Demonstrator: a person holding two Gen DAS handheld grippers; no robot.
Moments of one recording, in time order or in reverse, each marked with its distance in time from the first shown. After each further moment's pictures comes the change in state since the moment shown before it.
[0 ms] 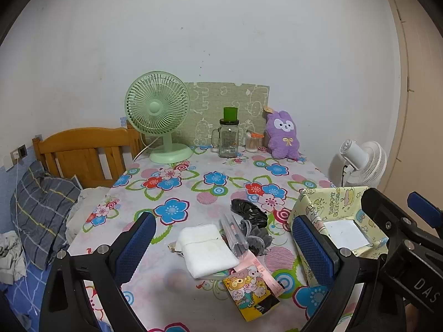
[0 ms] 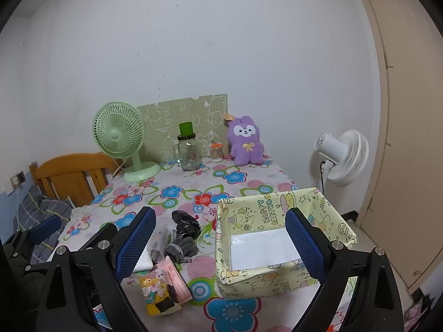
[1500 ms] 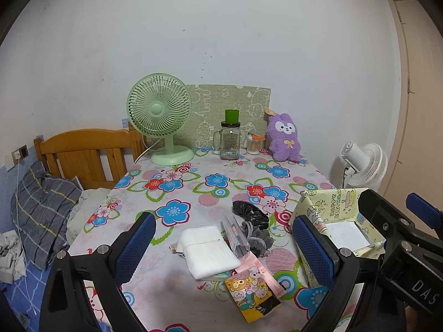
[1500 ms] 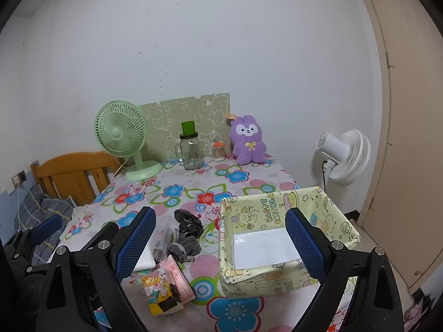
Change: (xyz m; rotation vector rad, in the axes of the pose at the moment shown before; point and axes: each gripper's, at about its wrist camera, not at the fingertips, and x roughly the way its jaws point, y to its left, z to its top) left arm -0.001 0.002 -0.001 -0.002 -0.015 0.008; right arm -0.001 0.003 0.000 -0.004 0.006 0.012
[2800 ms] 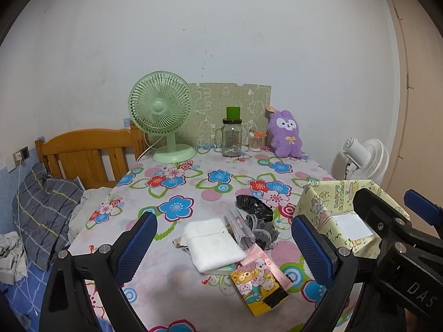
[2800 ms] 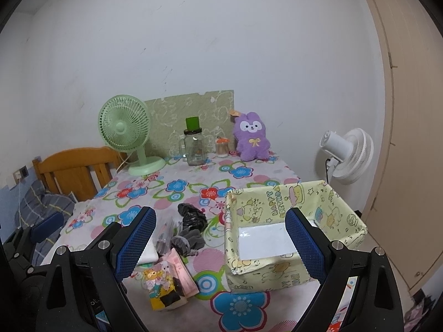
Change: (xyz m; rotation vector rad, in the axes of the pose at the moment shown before) left arm 0.001 0.006 -0.013 0.017 -0.001 -0.001; right arm 0.004 0.007 -0.014 -0.010 0.008 0.015
